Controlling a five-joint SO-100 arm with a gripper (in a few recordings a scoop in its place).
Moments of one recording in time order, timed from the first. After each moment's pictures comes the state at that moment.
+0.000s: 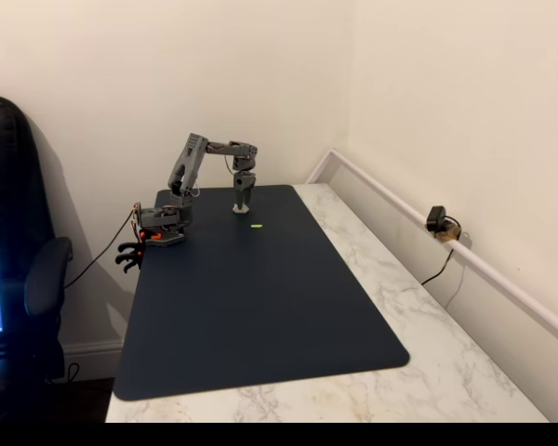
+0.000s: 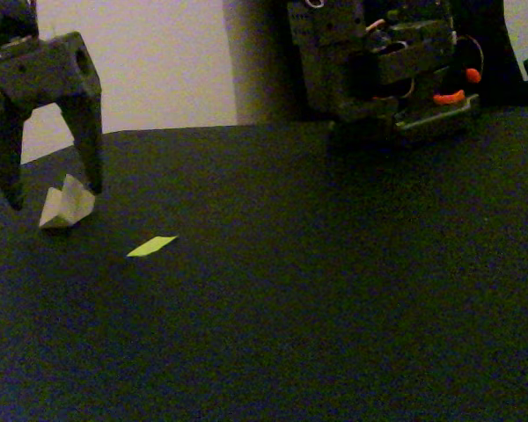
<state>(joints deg) 34.4 57.6 71.5 82.5 26.8</state>
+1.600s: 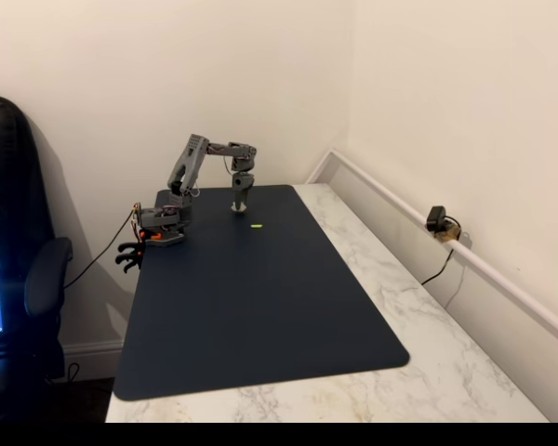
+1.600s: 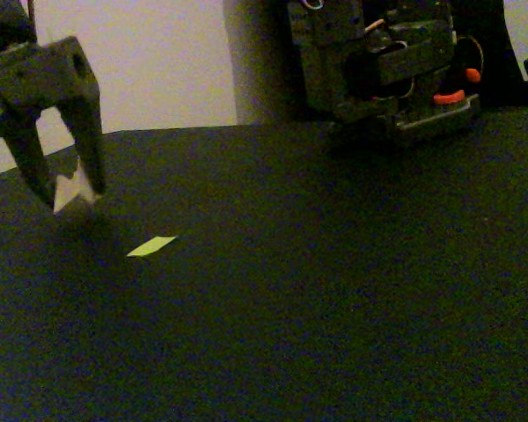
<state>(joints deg) 34.9 57.6 69.9 86.6 25.5</state>
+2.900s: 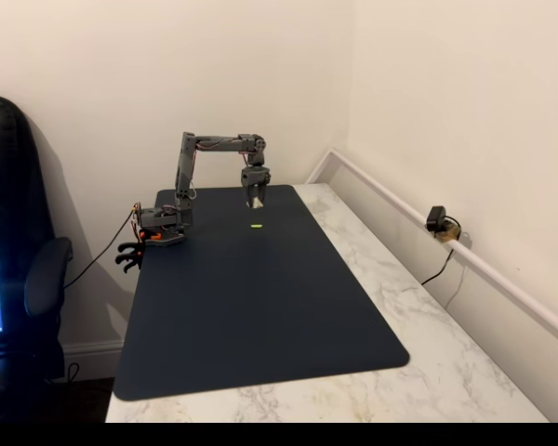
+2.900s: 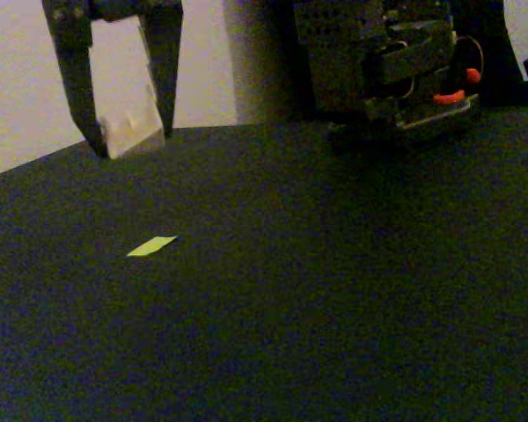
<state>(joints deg) 6.7 75.7 81.9 85.7 28.5</state>
